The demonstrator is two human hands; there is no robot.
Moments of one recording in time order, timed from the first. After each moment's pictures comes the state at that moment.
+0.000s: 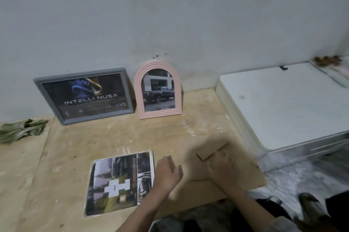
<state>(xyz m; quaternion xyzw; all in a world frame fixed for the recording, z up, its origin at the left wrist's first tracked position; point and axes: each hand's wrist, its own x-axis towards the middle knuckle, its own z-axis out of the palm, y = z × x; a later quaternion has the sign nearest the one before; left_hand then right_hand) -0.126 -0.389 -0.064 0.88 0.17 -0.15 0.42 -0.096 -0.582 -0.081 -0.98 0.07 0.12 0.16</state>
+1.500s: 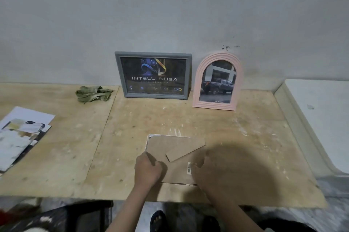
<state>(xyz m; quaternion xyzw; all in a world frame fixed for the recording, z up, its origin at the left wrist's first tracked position) -0.218 -0.212 -0.076 0.83 0.39 0.01 0.39 -0.160 -0.384 -0.053 -0.89 0.11 0.27 0.35</state>
